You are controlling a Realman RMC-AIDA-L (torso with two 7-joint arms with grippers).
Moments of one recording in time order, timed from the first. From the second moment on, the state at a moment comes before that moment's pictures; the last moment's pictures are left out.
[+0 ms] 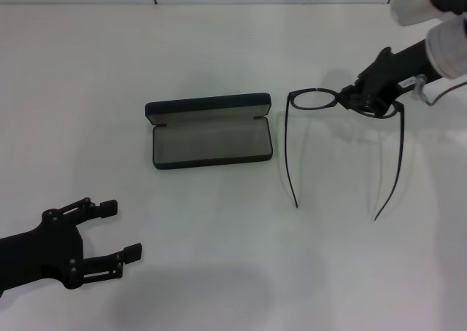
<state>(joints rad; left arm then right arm) -0.10 -2.08 0.69 0.77 1.93 1.69 -1.14 0.96 2.01 -1.13 -0.70 -2.38 -1.21 1.81</state>
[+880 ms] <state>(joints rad) -0.09 -2.09 0.69 0.76 1.93 1.69 -1.16 0.85 1.98 -0.82 -0.78 -2.33 -1.41 1.81</state>
